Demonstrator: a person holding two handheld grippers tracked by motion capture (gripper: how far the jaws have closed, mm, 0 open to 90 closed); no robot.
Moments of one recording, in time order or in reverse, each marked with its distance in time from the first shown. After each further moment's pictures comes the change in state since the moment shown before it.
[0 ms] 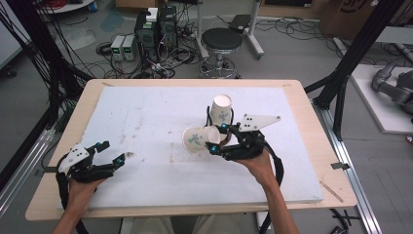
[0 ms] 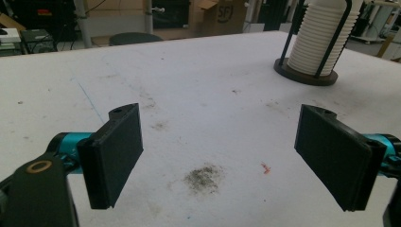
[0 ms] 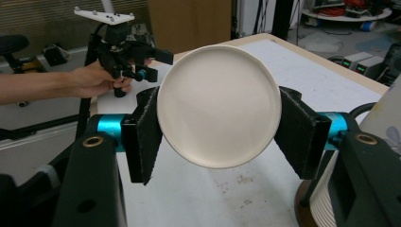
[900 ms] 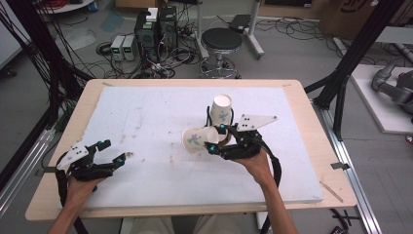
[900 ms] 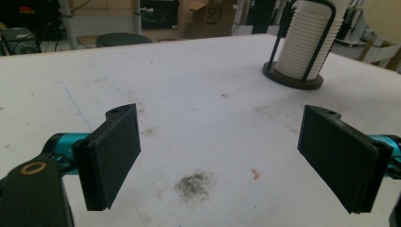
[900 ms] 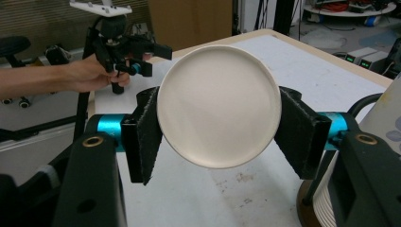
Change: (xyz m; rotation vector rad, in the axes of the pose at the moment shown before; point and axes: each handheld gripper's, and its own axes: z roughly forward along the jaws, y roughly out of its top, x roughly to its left) left arm 0.001 0.008 0.002 -0.012 -0.067 -0.009; right arm -0.006 -0.007 0.008 0.006 0.006 0.017
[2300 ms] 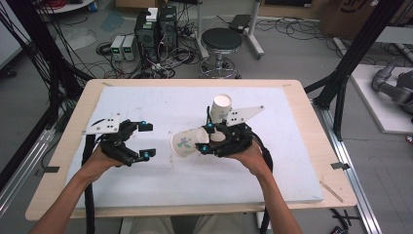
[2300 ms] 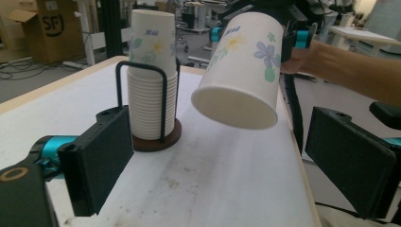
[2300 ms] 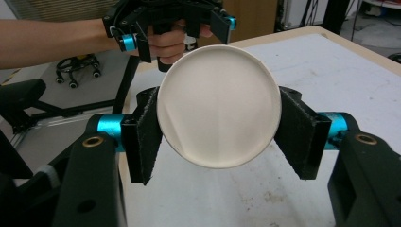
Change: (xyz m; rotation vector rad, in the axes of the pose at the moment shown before) left arm -0.045 0.091 0.077 0.033 -0.613 0.130; right arm -0.007 0.019 0.021 0.046 0.178 -0.043
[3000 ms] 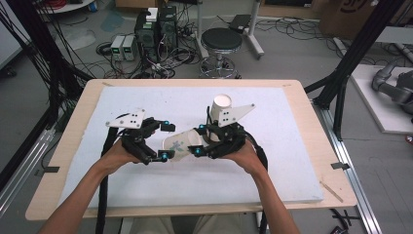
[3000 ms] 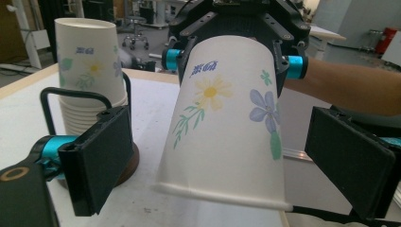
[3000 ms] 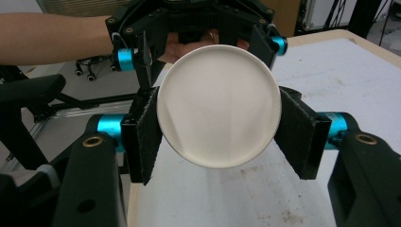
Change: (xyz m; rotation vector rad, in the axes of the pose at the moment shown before) left arm -0.003 0.019 0.051 0.026 -0.168 0.000; right arm 0.005 0.010 0.015 0.017 0.075 -0.029
